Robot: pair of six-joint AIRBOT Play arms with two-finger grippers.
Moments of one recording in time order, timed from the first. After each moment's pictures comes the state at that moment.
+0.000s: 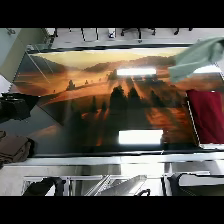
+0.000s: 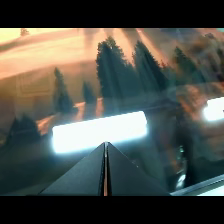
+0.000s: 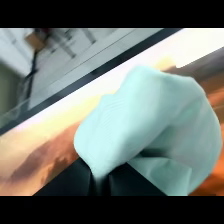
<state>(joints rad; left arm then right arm) -0.14 -0.72 1.42 -1.89 1.39 1.53 -0.61 -1.54 1.82 2.44 -0.99 -1.76</state>
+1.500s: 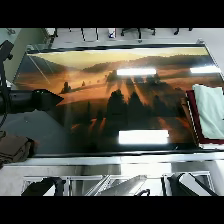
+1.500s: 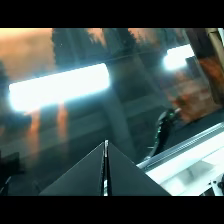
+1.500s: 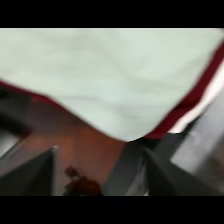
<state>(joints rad) -0.14 -0.89 1.42 -2.07 1.43 1.60 -0.86 -1.12 1.16 1.85 -1.45 -1.28</state>
